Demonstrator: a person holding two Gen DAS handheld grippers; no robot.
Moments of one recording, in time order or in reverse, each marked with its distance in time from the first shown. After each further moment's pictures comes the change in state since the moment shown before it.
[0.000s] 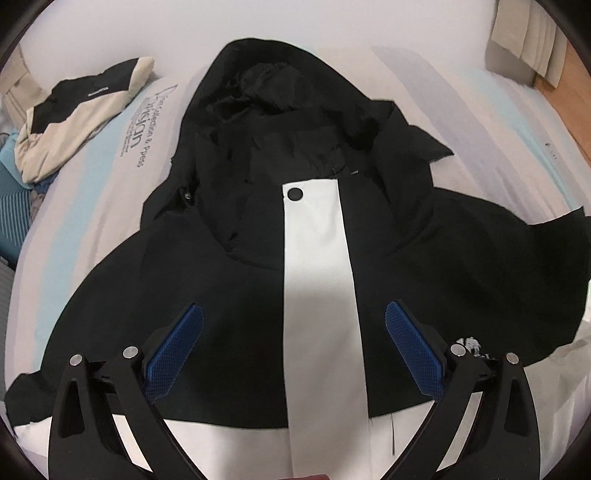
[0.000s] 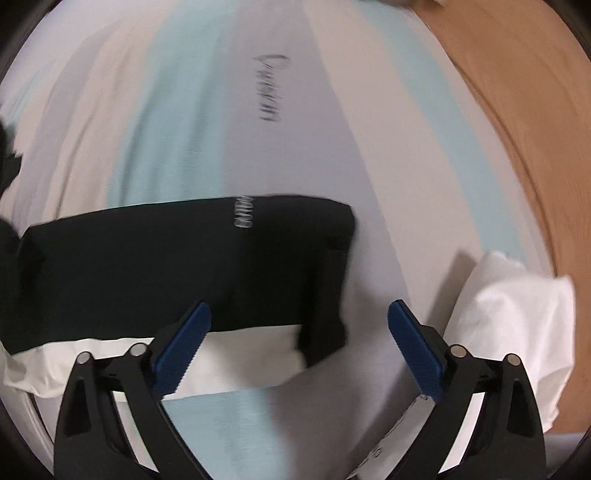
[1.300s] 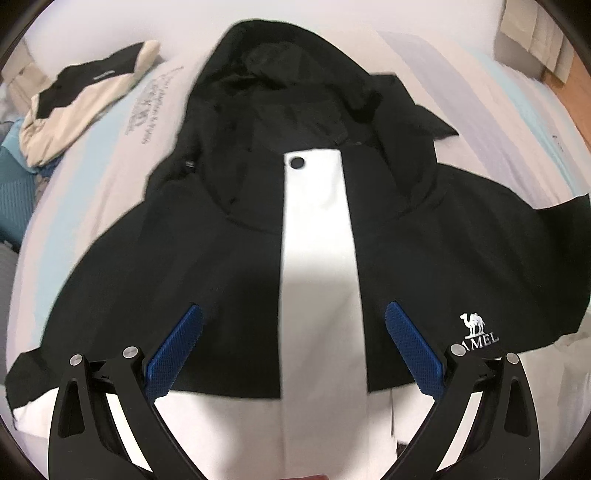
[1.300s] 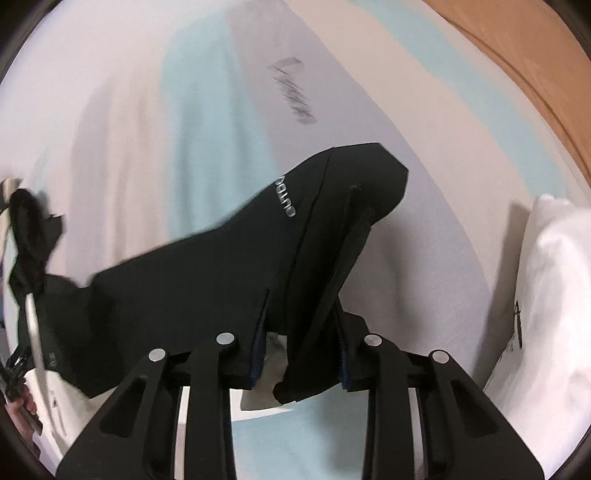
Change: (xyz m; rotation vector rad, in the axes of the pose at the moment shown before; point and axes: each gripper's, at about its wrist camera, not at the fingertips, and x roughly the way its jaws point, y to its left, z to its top) left arm -0.014 -0.001 -0.018 -0.024 0.048 0.041; right arm -0.019 0.018 -0.038 0.184 -0.023 0.234
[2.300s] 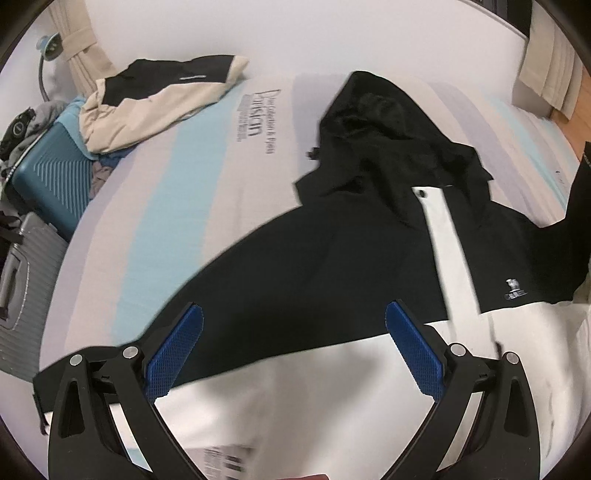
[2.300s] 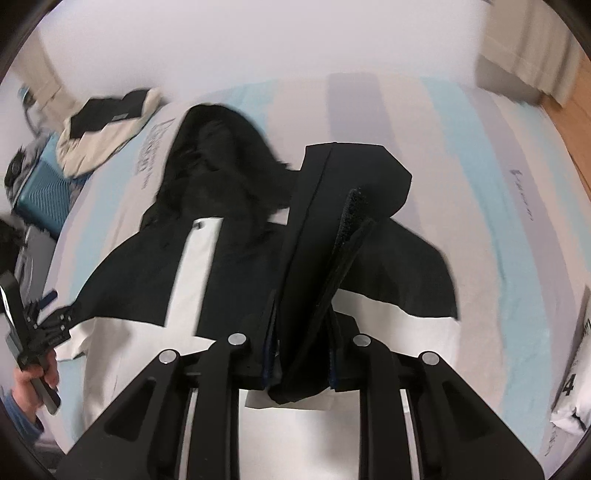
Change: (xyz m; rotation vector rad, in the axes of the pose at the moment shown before) left arm -0.094 0.186 -0.042 -0.055 -0.102 0.030; right arm -0.103 0.411 -0.093 -0.356 -0.141 0.166
